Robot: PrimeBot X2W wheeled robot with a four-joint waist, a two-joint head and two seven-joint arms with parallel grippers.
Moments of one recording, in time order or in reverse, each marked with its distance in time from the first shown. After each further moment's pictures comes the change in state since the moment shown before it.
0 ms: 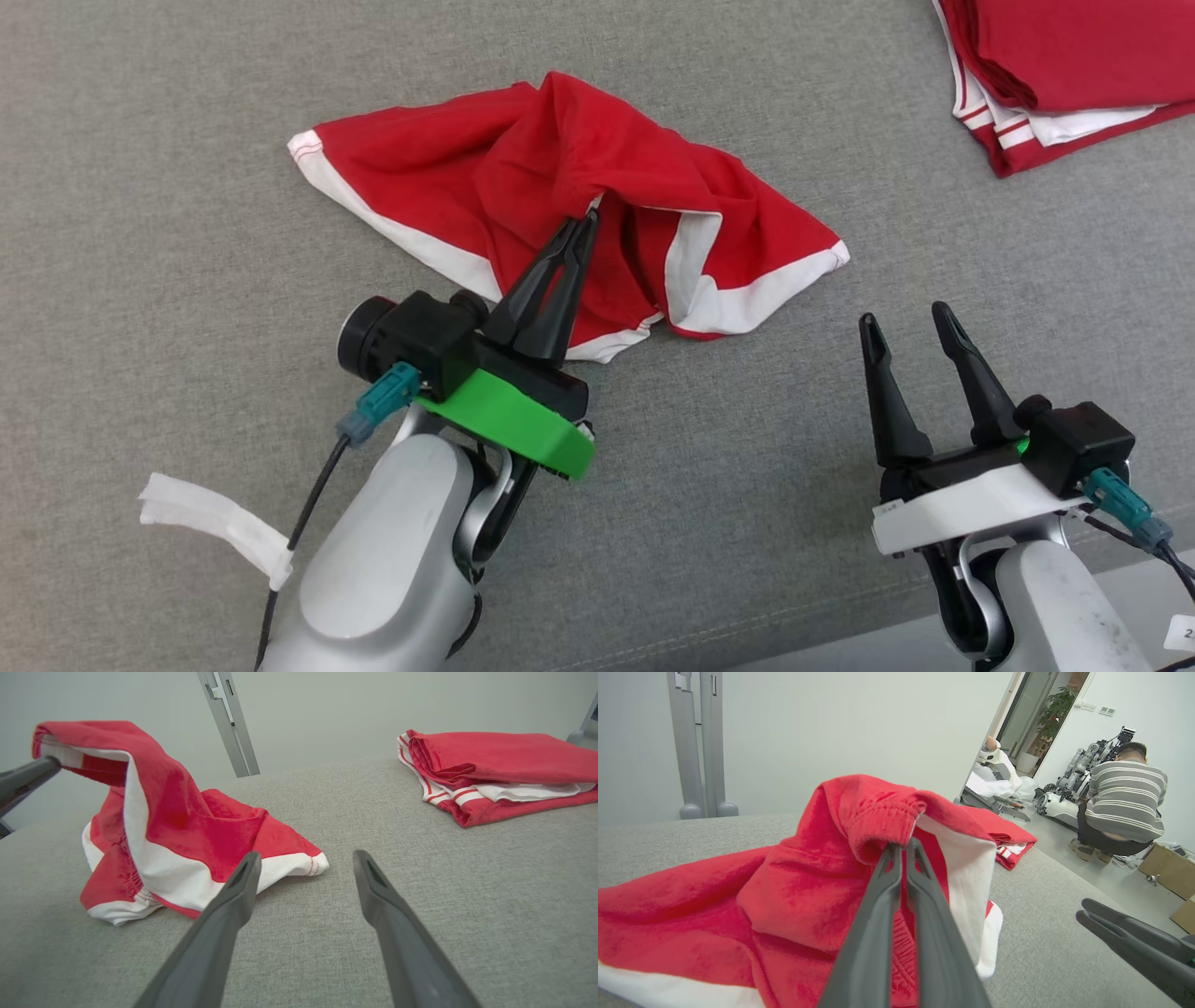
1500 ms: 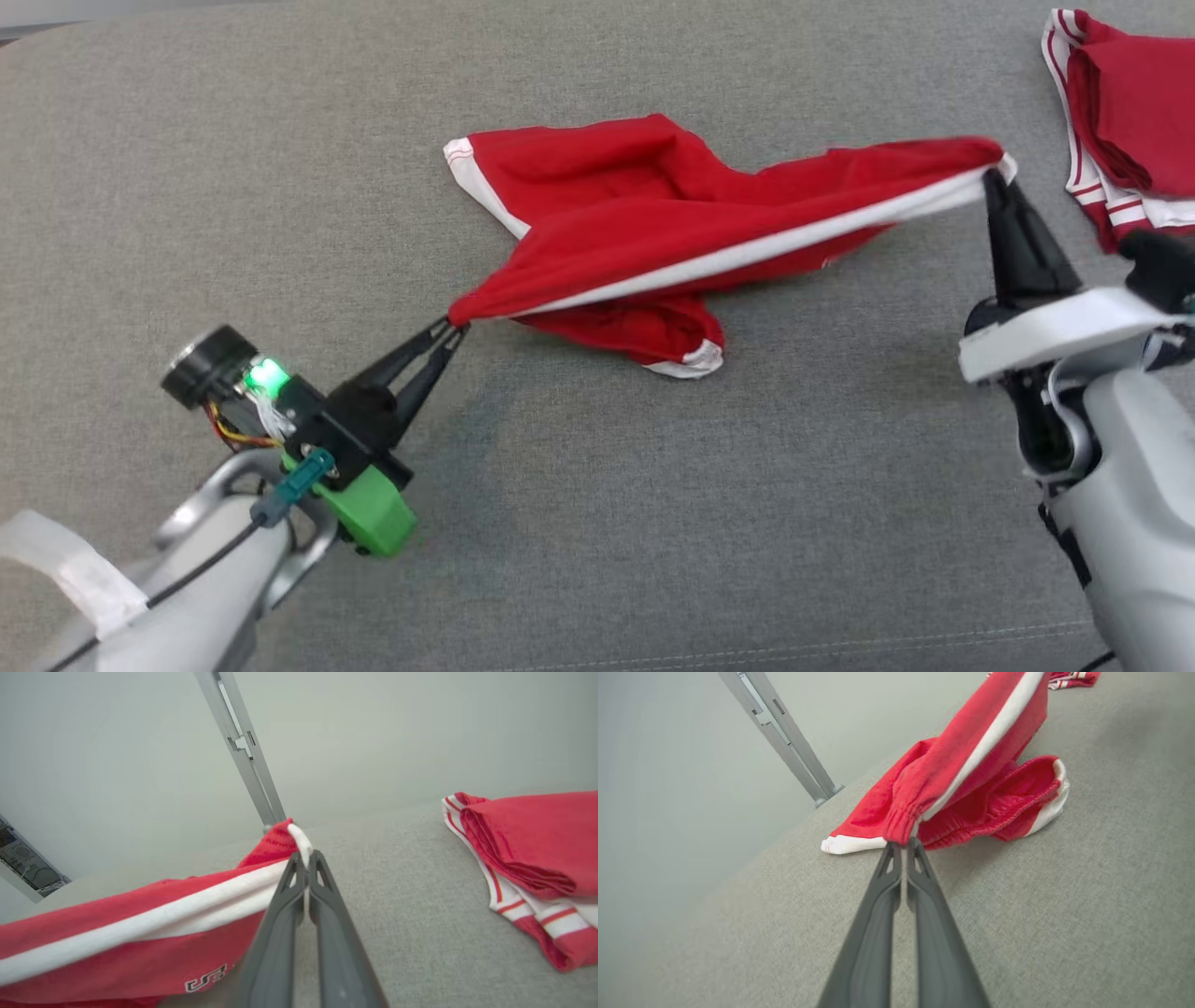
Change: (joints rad) left arm 0.065 0.430 -0.138 -0.120 0.231 -0.002 0.061; right arm -0.340 -0.183 0.041 0.346 0.308 0.000 0.000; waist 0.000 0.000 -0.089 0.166
